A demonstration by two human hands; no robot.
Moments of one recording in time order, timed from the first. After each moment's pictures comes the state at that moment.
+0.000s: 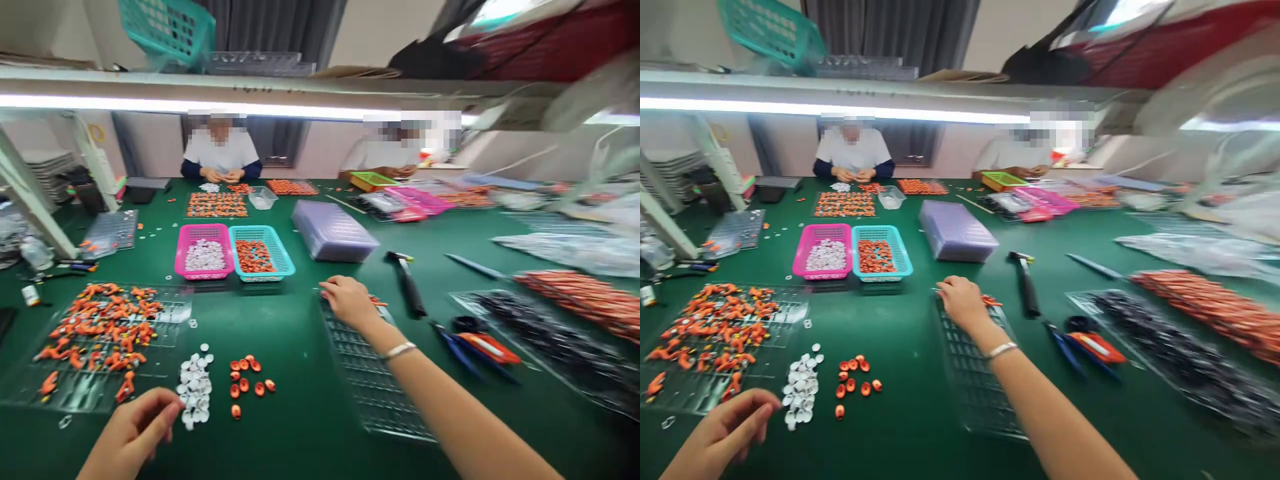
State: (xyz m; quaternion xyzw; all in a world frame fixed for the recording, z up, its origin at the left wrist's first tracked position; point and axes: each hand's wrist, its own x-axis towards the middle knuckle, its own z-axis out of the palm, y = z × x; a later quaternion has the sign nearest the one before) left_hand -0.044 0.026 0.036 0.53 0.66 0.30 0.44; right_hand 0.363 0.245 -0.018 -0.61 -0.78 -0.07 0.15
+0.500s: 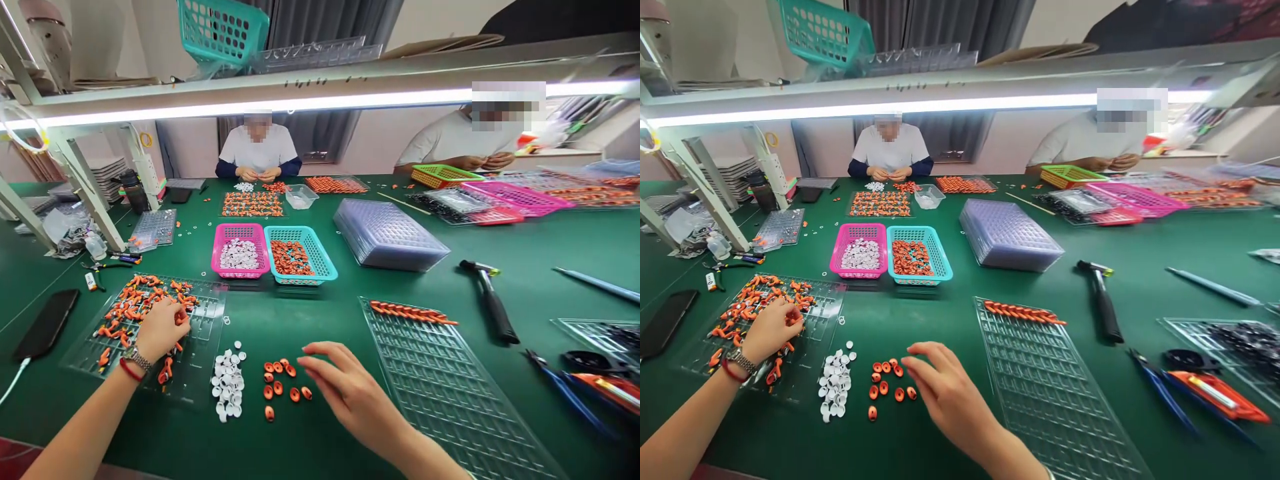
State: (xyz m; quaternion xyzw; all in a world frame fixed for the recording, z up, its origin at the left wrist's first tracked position) left_hand -0.097 0.128 0.044 0.64 0.72 0.23 0.16; right_hand 0.256 0.112 -0.010 -0.34 -0.85 0.13 0.37
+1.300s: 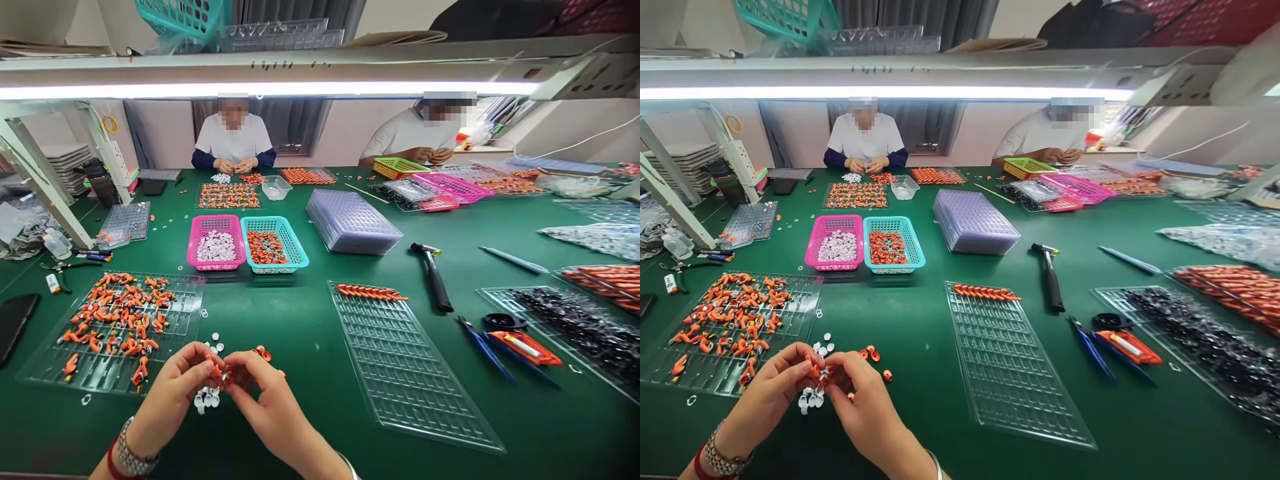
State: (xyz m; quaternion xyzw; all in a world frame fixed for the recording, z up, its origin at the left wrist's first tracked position) left_hand -0.001 0.062 0.041 0.41 0.51 0.45 0.61; right_hand 0.168 0.070 0.001 -0.38 -0.67 0.50 0.40
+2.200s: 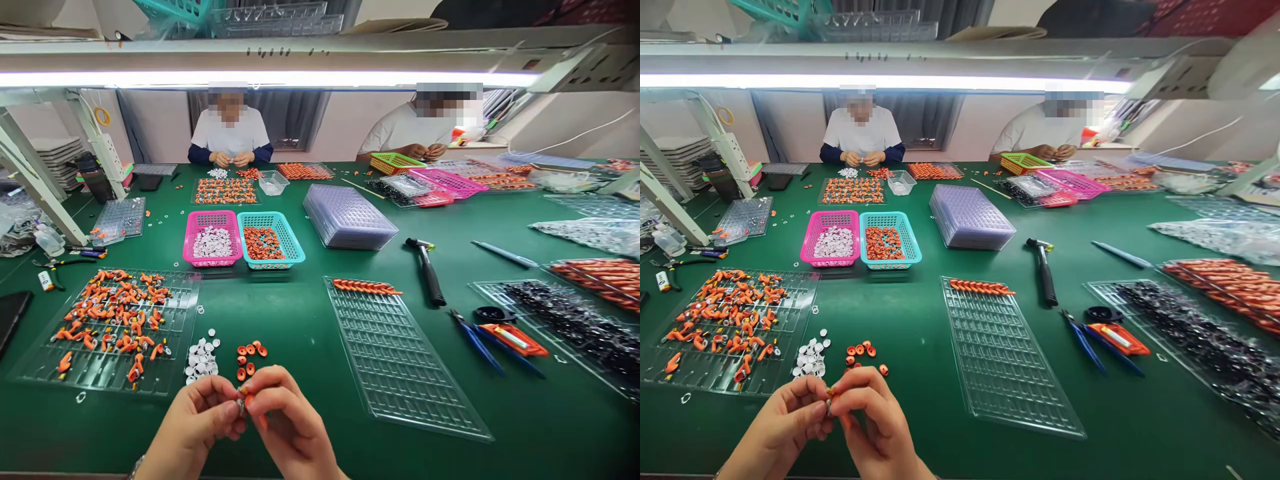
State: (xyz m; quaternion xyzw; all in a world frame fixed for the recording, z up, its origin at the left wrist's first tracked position) left_hand 0.033 0.029 0.042 0.25 0.43 0.46 0.74; right_hand 0.196 0.038 0.009 -0.23 -0.61 0.51 0.56
